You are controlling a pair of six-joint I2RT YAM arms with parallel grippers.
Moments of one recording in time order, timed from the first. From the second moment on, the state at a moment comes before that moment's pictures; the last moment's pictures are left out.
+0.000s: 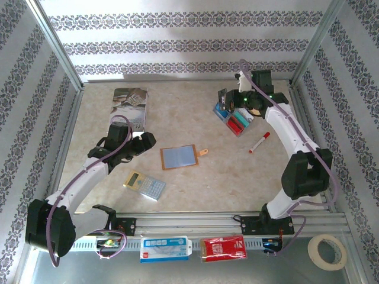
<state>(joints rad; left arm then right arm) -0.25 1.12 0.73 -0.40 0.21 -0.75 0.15 1.65 1.50 -0.58 -0.43 0.16</state>
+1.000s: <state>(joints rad) -0.23 1.13 0.75 -0.39 0.31 -0.73 0.19 2.17 1.96 -0.81 -0.05 -0.42</state>
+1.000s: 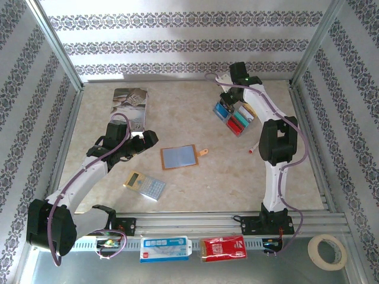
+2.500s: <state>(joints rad) -0.22 1.13 0.69 -0.29 0.40 -0.79 0.20 2.20 1.96 -0.77 0.03 -0.31</state>
